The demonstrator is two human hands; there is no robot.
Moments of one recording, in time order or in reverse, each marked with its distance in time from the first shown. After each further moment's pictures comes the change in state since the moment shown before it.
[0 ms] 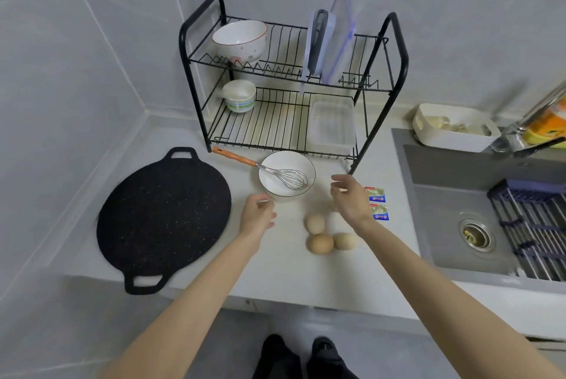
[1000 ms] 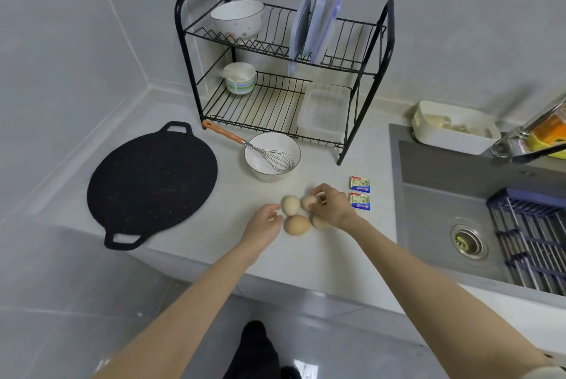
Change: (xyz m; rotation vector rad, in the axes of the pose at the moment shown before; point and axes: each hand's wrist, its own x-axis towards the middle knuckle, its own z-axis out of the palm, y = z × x) left_hand -0.054 -0.050 0.049 0.264 -0.112 0.029; right_hand 0.006 0.054 -0.018 -0.392 -0.337 -0.102
